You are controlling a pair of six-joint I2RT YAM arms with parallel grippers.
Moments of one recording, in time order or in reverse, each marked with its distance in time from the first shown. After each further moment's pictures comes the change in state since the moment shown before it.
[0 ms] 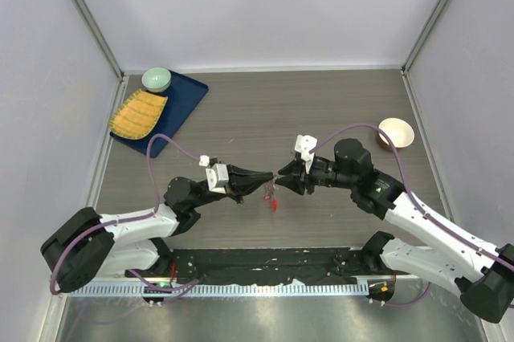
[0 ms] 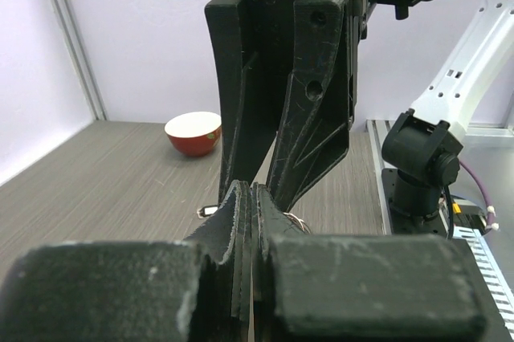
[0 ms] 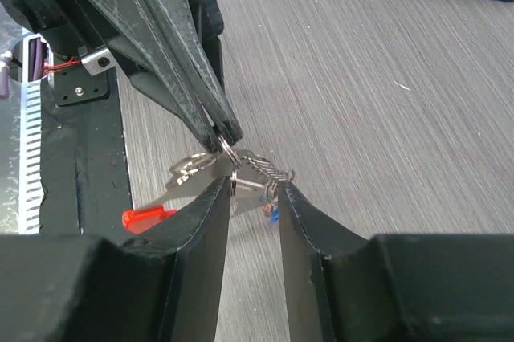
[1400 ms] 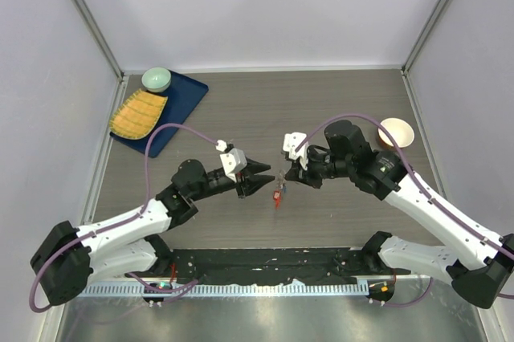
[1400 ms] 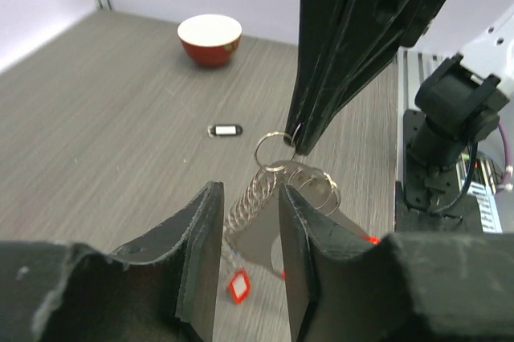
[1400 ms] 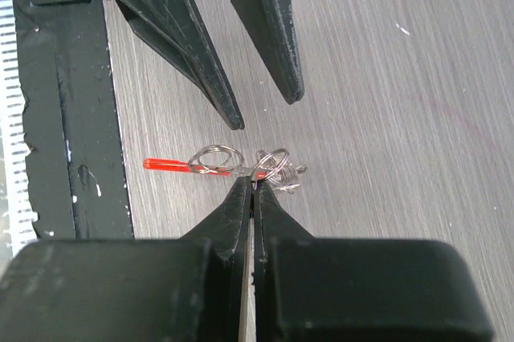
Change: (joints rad) left arm 0.000 -0.127 0.179 -0.618 -0.075 0.061; right arm 0.000 0.134 0.323 -0.491 0.028 -0.268
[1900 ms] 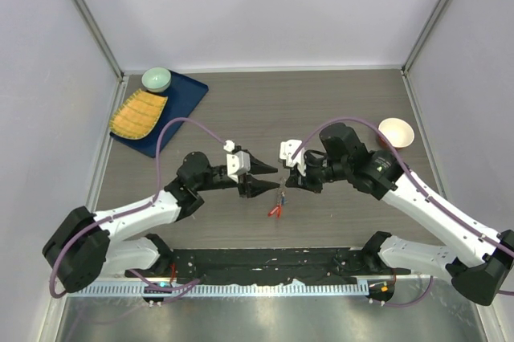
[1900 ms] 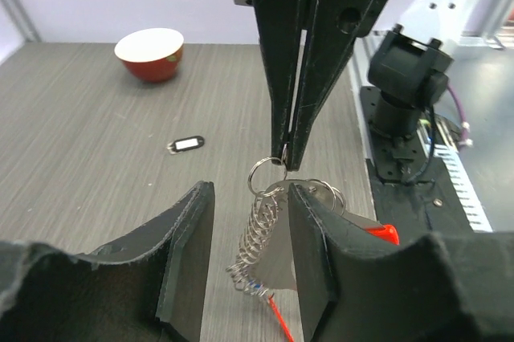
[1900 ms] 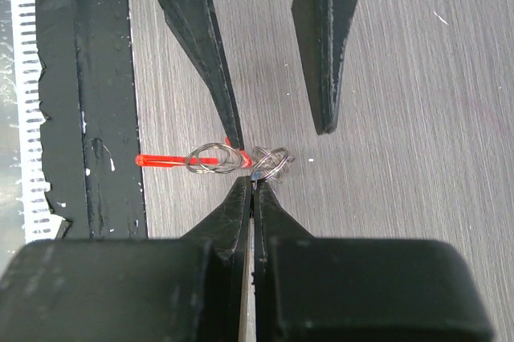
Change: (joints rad) left arm 0.056 0.122 0.018 0.098 0.242 0.051; right arm 0.020 0.019 0.003 -0.077 -0.019 -0.059
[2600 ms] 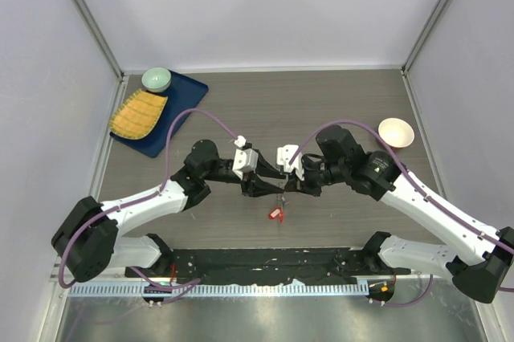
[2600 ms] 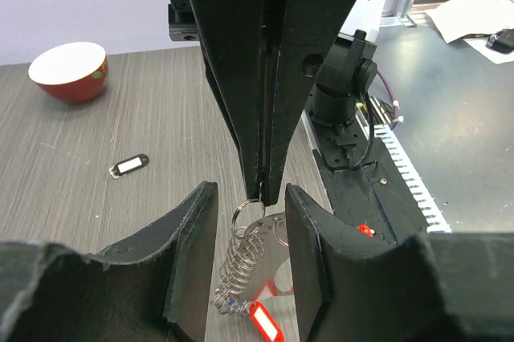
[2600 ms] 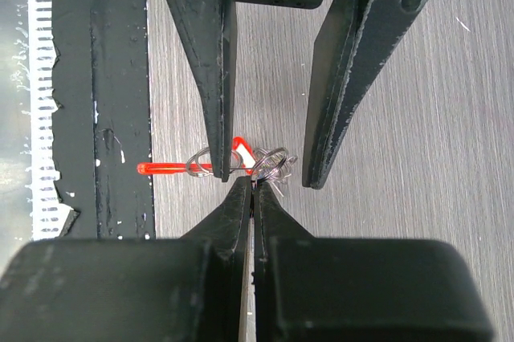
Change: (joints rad) left arm 0.027 0.117 0.129 -0.045 0.294 0.004; right arm 0.035 0.008 0.002 -0.023 -0.008 -0.026
